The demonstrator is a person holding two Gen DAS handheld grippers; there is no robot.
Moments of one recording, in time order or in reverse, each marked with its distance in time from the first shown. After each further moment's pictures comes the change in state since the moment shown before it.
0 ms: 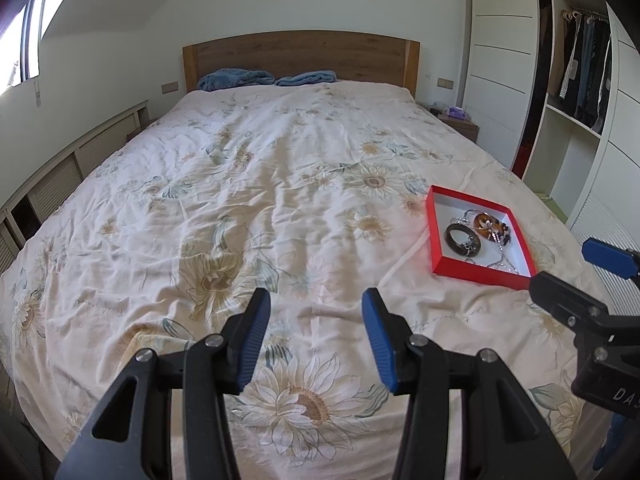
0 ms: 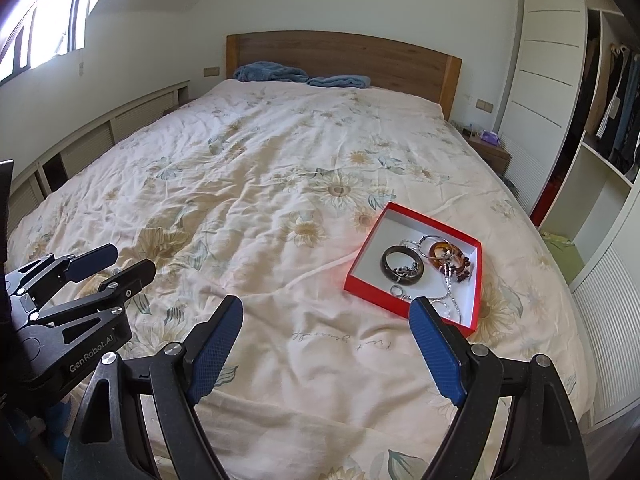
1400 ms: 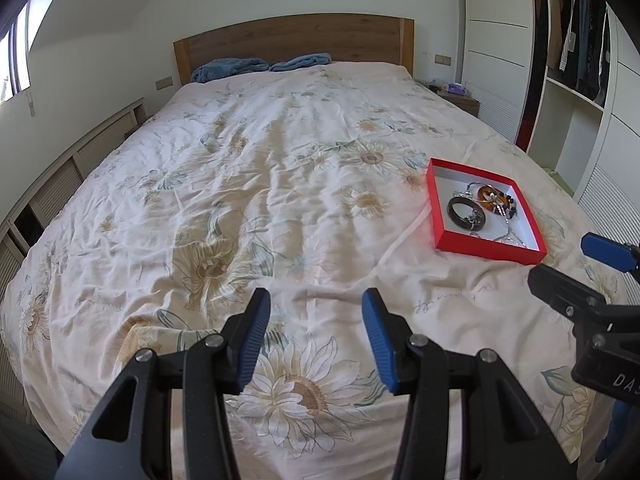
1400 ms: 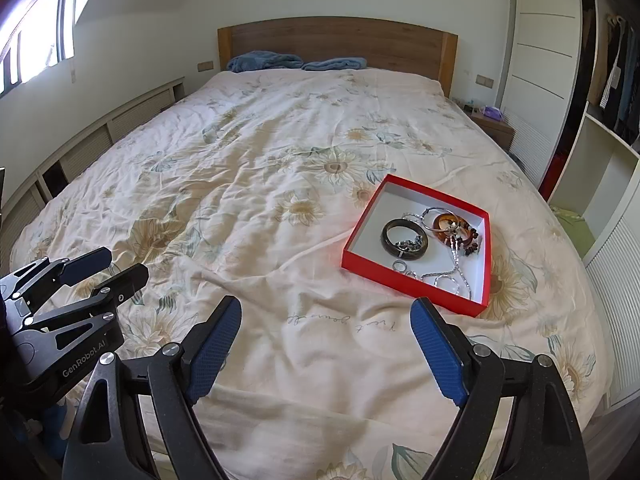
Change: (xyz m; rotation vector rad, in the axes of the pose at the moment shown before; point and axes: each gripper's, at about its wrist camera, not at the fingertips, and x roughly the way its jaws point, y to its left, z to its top) left arm 0.014 -0.004 -0.010 0.030 0.039 0.013; right arm 0.024 -0.016 -0.019 0.050 0.047 0.033
